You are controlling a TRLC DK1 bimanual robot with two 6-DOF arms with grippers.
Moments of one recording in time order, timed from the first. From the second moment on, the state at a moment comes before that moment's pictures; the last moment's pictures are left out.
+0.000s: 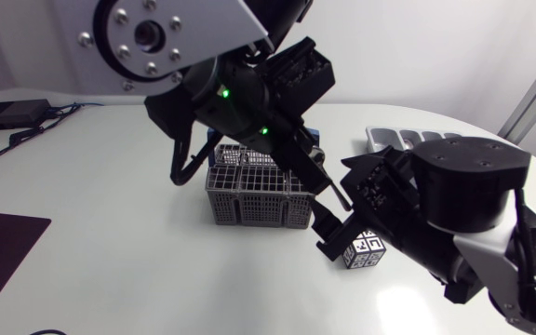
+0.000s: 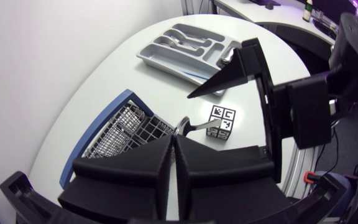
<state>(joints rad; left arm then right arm) -0.87 1.65 1.52 -0.69 -0.02 0.23 0.75 1.07 0.51 0.16 0.29 -0.41</state>
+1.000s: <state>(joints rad) -0.82 1.69 1.57 -0.77 0.11 0.08 0.79 1.18 0.48 0.36 0.40 -0.54</state>
